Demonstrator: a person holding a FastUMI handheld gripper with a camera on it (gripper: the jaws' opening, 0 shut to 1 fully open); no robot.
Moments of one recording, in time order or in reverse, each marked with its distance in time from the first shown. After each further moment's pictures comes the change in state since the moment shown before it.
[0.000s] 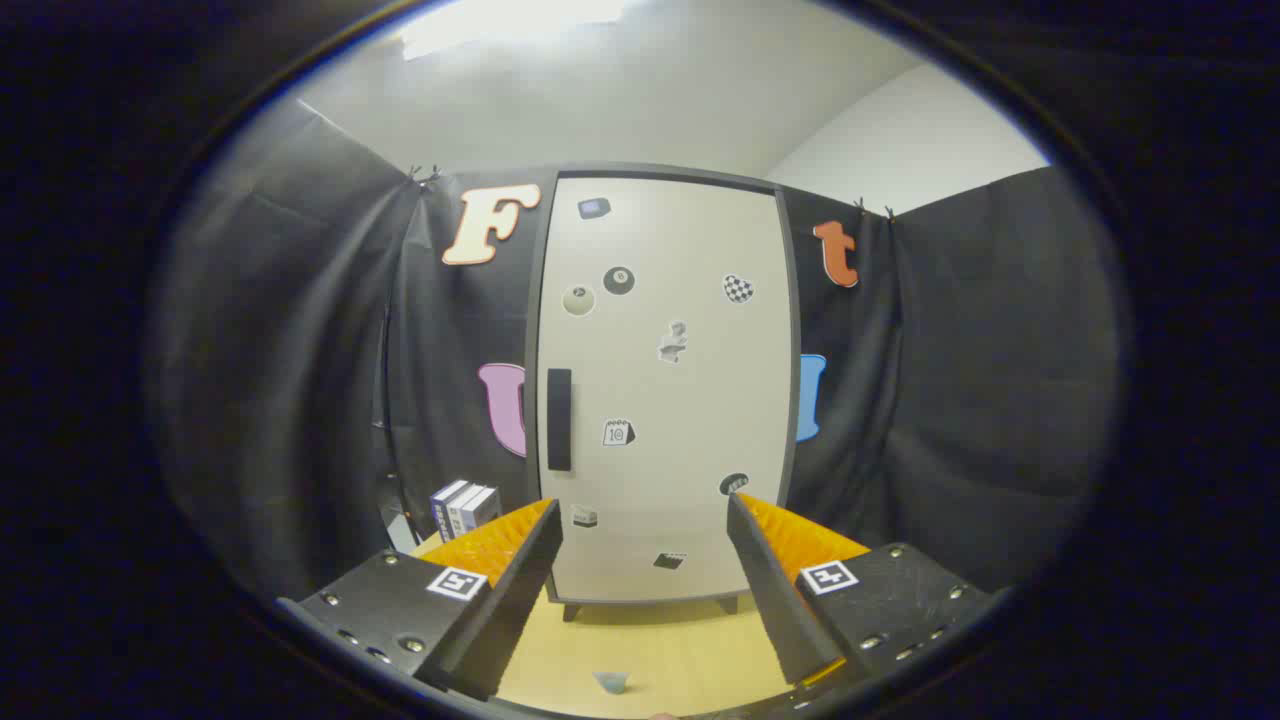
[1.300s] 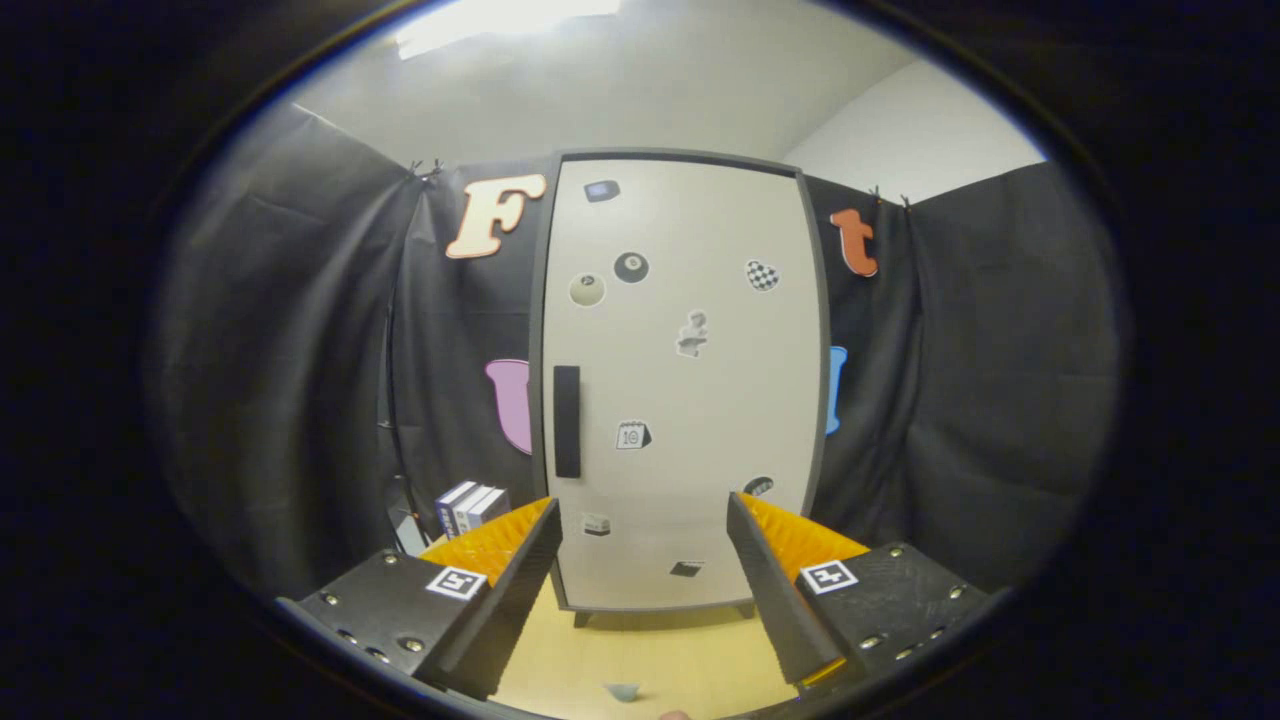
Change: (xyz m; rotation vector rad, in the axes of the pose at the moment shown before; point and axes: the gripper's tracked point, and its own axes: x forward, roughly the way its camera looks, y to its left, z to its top) arm 0.047 0.024 0.003 0.027 0.025 0.057
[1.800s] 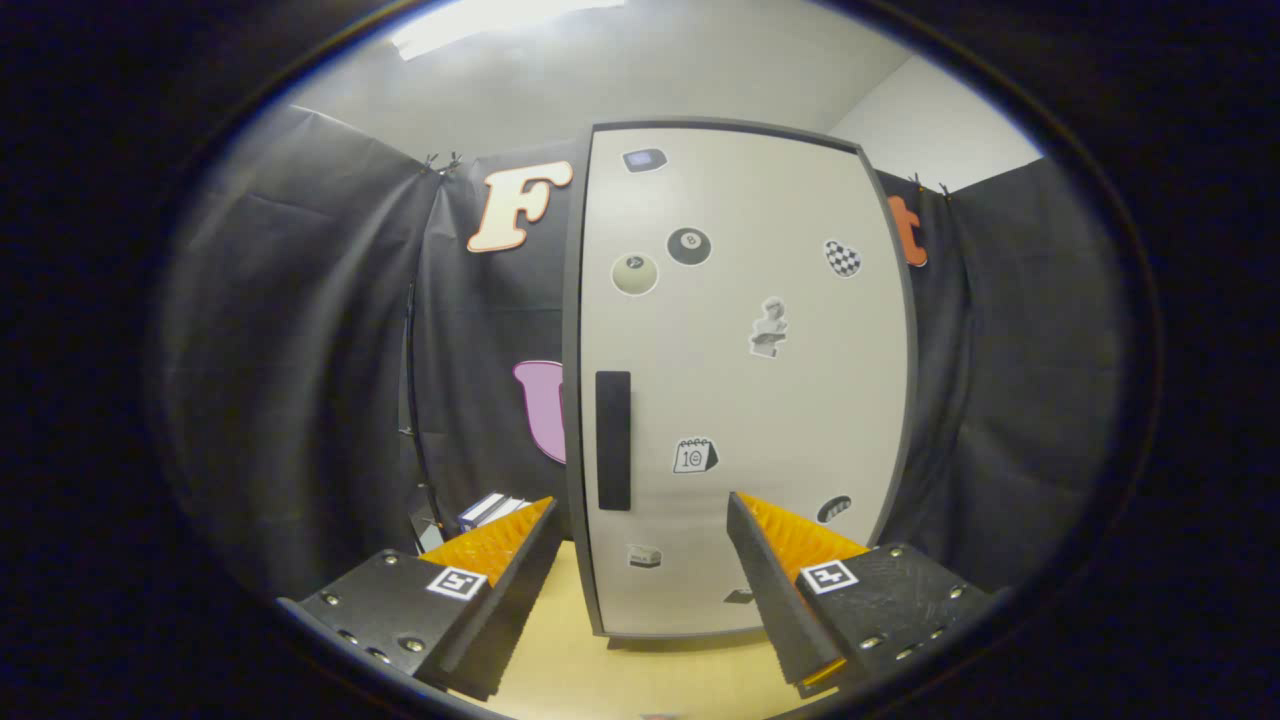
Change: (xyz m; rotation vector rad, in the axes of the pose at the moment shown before) arm 0.082 0.050 0.001 0.014 0.008 0.094
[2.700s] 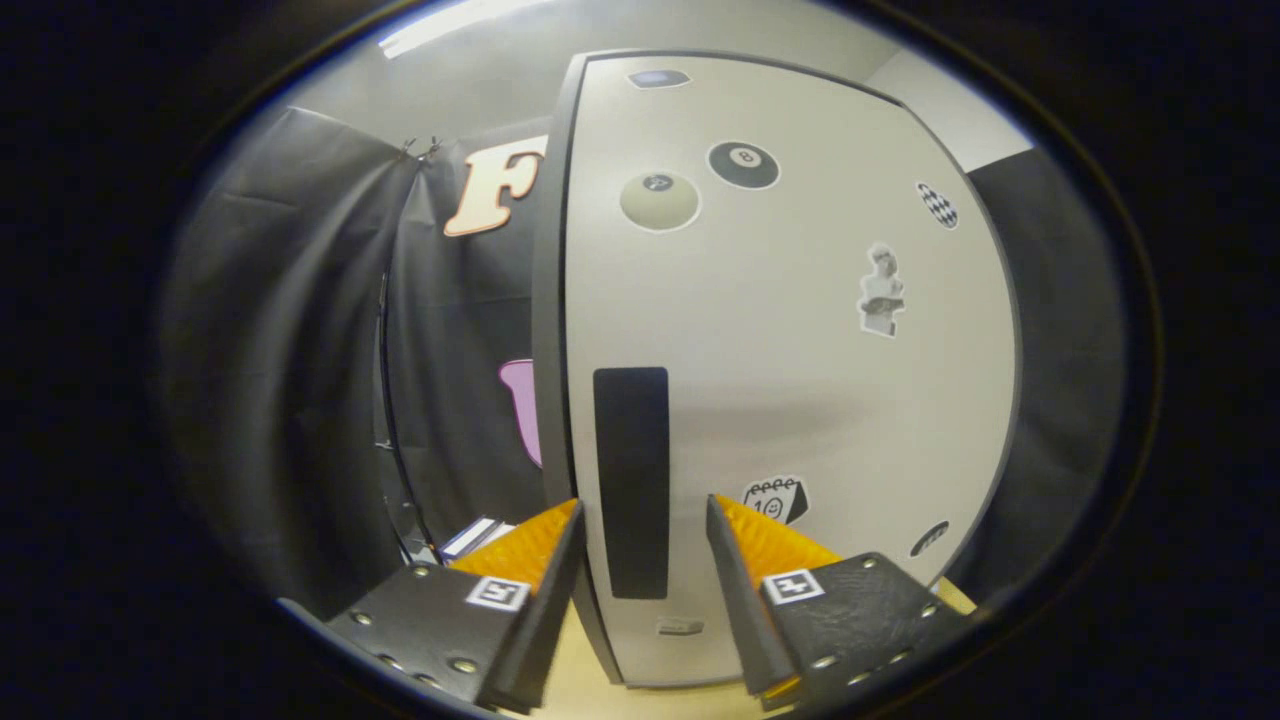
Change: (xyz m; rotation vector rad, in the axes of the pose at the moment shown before) arm 0.125 0.021 -0.010 0.039 -0.006 -0.015
